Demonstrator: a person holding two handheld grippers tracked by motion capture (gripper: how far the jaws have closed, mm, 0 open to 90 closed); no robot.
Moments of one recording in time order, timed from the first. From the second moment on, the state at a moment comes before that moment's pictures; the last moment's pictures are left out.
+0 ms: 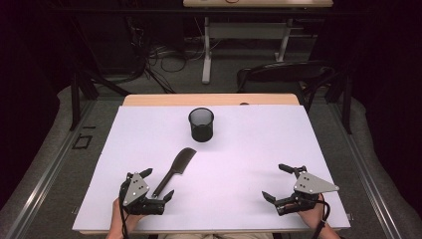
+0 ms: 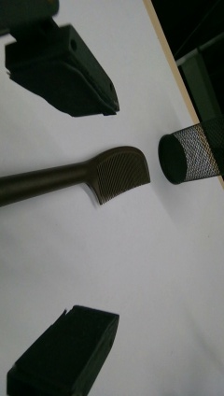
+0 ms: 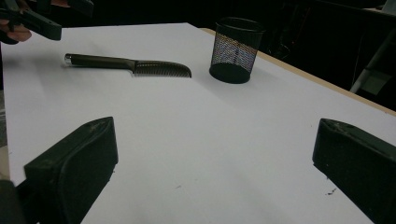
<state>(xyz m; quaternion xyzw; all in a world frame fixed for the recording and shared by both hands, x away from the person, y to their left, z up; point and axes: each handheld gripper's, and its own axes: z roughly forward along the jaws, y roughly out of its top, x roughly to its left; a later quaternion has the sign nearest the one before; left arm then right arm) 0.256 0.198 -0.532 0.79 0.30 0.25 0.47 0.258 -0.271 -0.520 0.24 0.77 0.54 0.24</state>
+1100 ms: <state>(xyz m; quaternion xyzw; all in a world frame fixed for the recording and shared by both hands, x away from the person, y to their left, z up) 0.270 0.198 -0.549 0.85 0.35 0.16 0.37 0.257 -0.271 -0.520 0.23 0.77 0.54 0.25</state>
